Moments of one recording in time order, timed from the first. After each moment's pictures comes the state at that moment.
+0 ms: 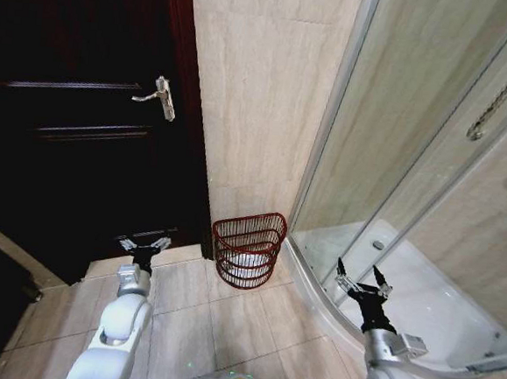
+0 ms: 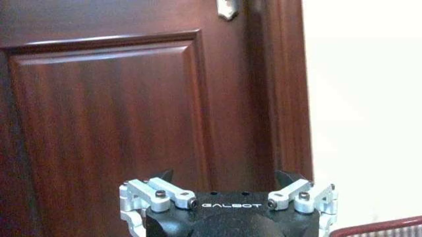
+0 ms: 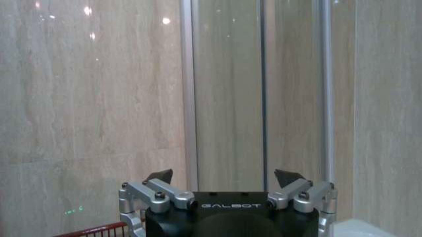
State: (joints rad) left arm 1.45 -1.35 -0.63 -2.01 -0.13 0.07 -0.21; right arm -1.70 1.56 0.80 2.22 0.21 0.00 -0.15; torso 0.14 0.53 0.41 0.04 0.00
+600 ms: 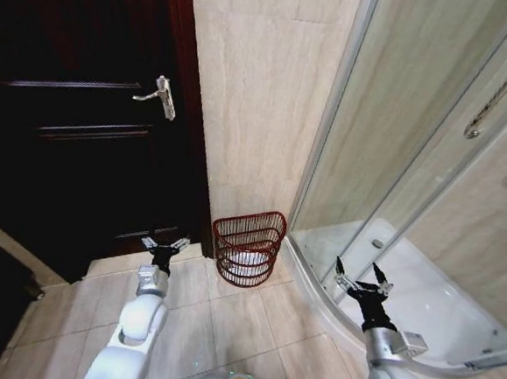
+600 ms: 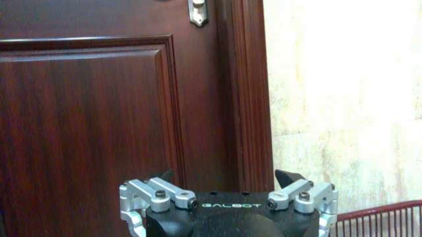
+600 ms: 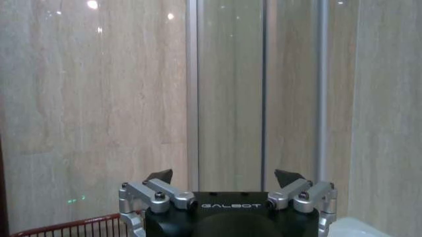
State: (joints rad) left arm 1.43 -1.38 -0.55 -2.00 -0.09 0.06 -0.21; right arm -1.70 1.56 0.80 2.24 0.18 -0.03 -0.15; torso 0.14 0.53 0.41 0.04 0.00
